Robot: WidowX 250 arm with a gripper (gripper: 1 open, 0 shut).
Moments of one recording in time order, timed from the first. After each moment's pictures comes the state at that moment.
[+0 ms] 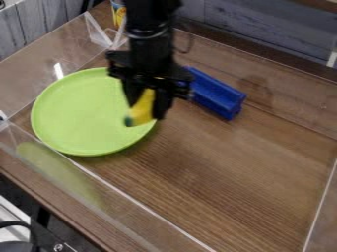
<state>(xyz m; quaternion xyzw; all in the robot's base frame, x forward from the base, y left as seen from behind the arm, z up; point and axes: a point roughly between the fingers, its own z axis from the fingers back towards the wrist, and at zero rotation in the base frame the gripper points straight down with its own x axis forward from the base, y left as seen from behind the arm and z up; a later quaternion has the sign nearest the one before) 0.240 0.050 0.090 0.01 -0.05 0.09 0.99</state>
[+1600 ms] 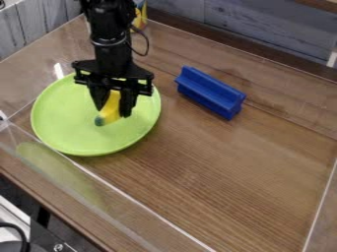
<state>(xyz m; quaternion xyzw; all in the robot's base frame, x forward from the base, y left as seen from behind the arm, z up) 0.248 0.103 0.053 0.02 -0.01 0.19 0.98</state>
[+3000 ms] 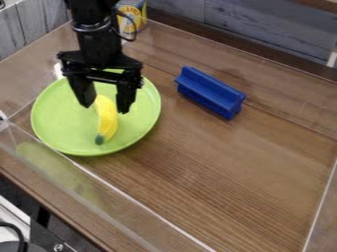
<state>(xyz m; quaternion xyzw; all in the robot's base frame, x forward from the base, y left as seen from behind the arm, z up) 0.233 0.082 0.084 -0.01 -0.01 0.12 0.99</state>
